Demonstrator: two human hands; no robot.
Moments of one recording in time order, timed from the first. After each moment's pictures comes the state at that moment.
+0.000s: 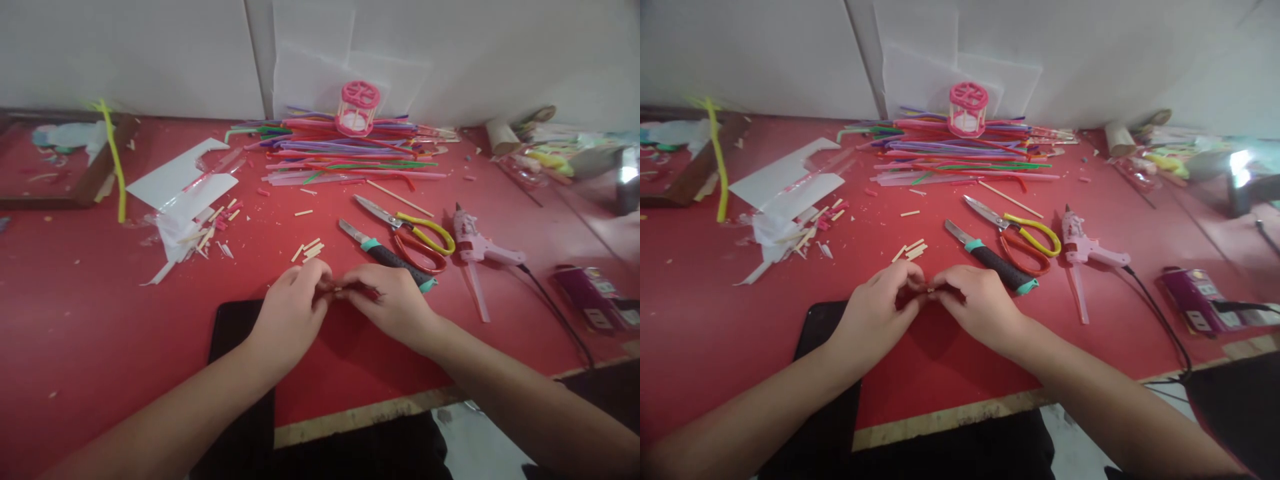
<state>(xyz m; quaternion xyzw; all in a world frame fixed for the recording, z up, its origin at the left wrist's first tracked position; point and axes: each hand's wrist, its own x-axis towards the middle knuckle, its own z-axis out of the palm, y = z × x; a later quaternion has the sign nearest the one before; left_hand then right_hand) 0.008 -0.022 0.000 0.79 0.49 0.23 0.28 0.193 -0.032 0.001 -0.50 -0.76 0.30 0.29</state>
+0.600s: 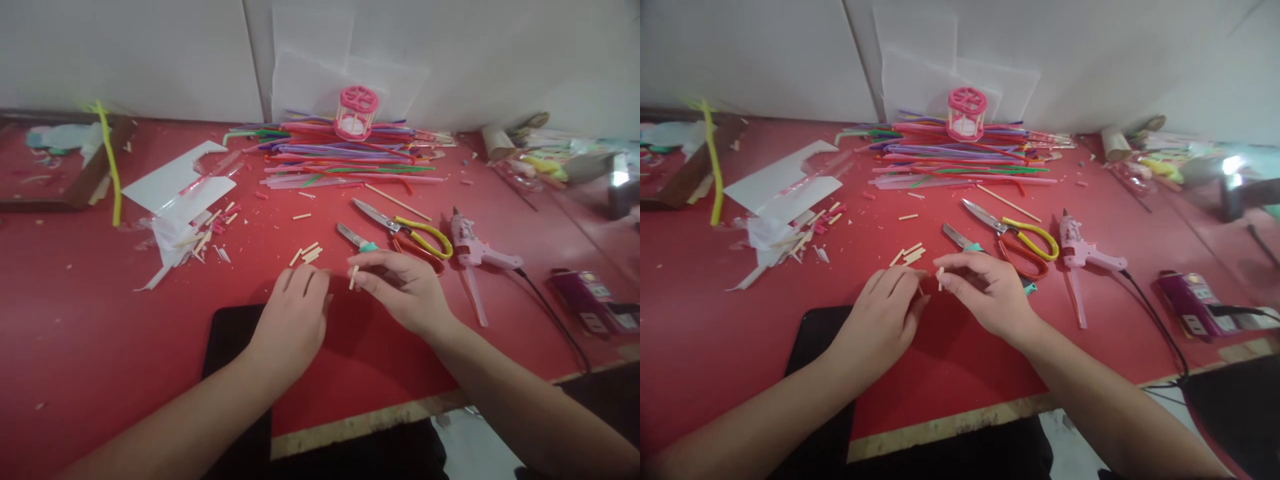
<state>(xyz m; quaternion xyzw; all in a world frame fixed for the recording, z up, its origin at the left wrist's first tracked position) 0.012 -0.027 -0.003 0.87 0.43 0.19 0.10 0.199 -0.028 0.004 -0.50 -0.60 0.42 0.47</state>
